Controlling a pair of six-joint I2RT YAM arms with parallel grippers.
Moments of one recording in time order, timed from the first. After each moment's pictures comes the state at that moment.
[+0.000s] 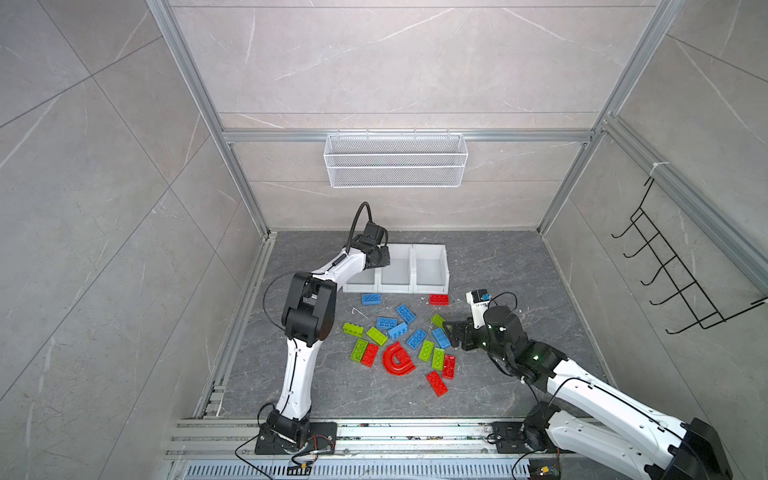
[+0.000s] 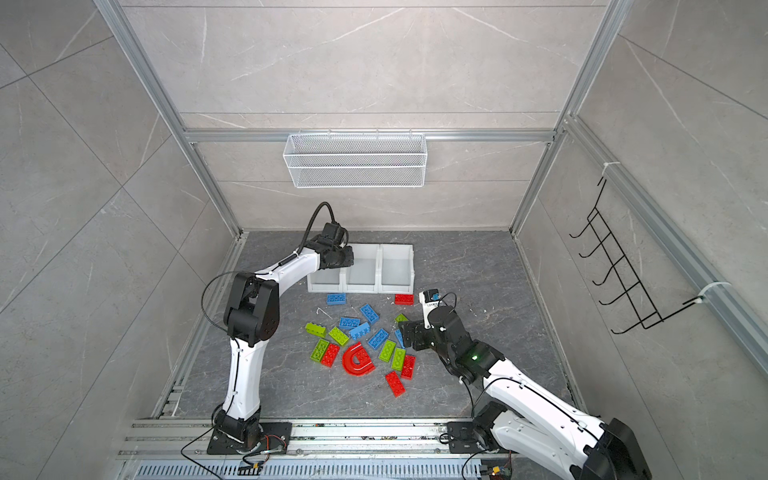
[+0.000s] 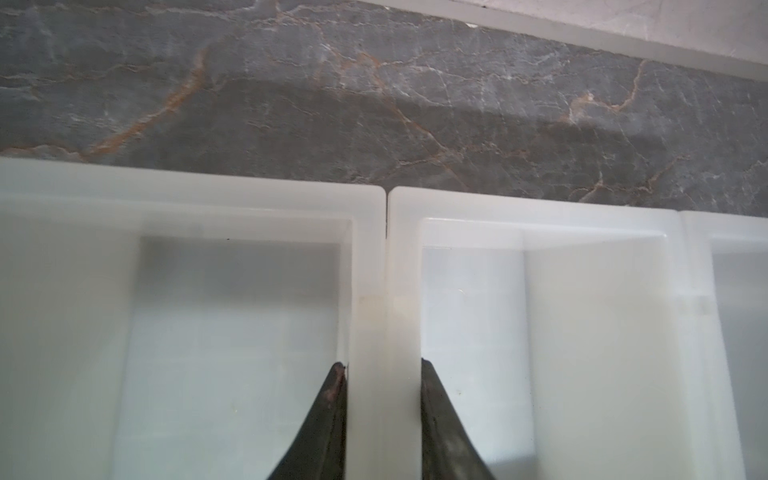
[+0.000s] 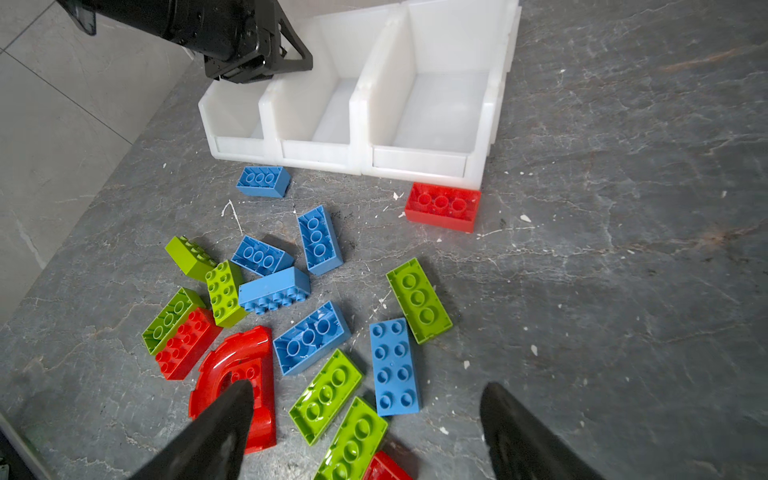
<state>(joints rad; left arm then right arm) -0.44 2.23 1.81 -0.47 -0.04 -0.42 0.67 0.93 0.57 -0.24 0.09 0.43</state>
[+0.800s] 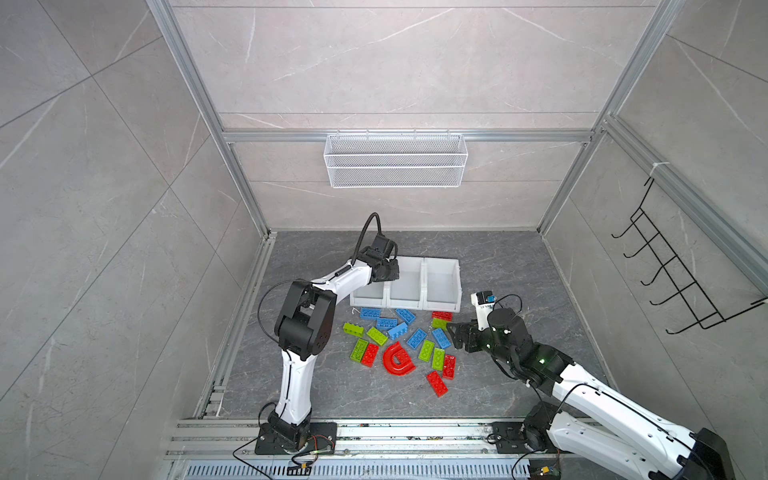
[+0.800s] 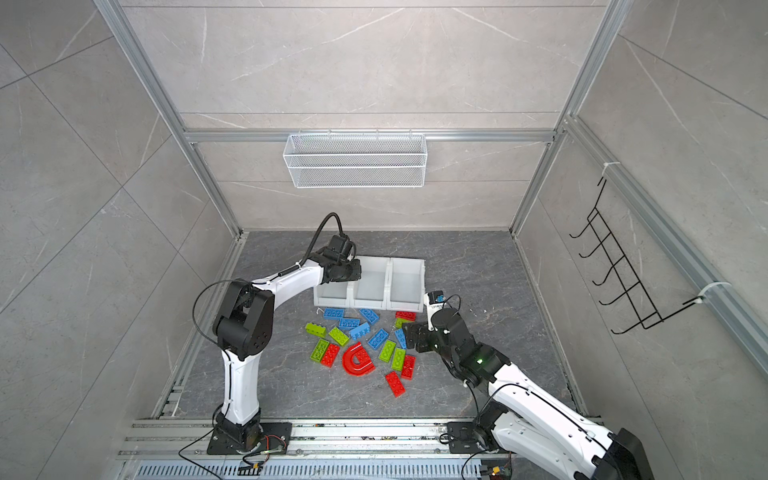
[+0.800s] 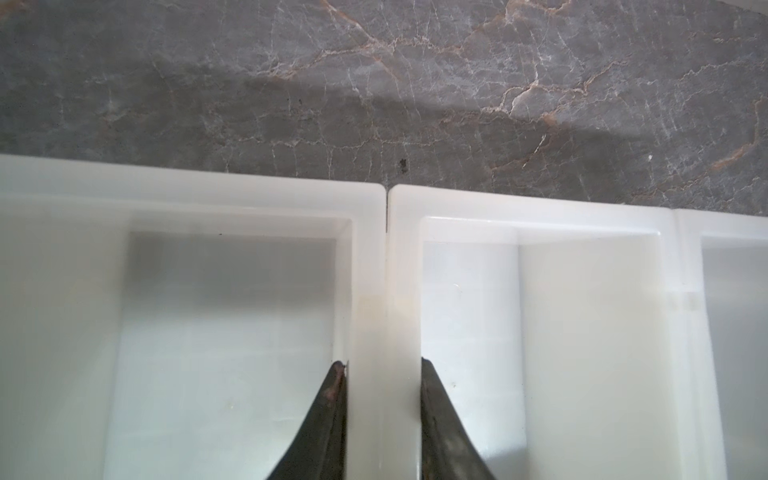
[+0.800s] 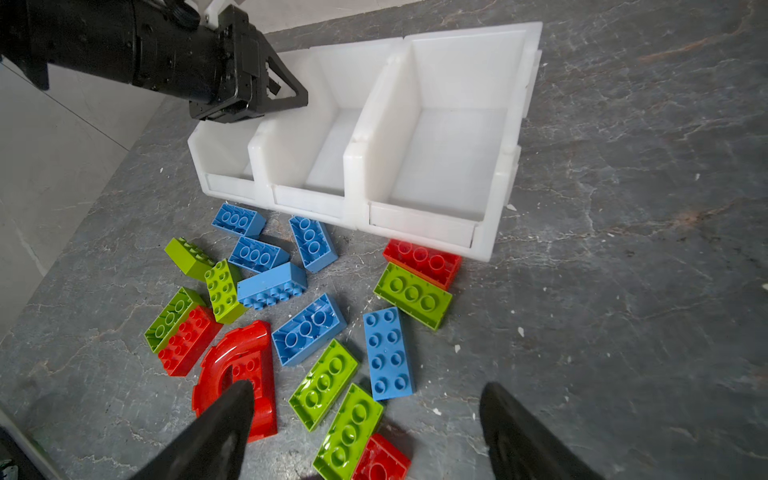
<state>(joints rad) -0.51 2.10 1.61 -0.42 -0.01 -0.47 0.67 0.88 0.57 -0.30 0.10 0.45</state>
